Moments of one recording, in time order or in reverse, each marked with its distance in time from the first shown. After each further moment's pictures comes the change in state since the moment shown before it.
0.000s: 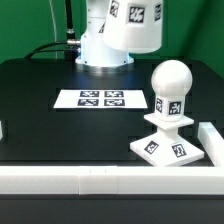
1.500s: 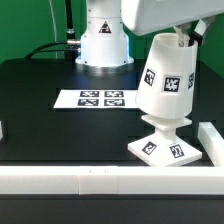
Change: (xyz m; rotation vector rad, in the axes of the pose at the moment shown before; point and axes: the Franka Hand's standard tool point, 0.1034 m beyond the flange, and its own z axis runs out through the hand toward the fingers) arm 0.047 -0.014 0.095 -0.010 0.027 -0.011
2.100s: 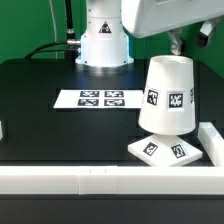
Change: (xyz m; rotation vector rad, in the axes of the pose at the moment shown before) arm -0.002 -0.001 0.003 0.002 -0.007 0.000
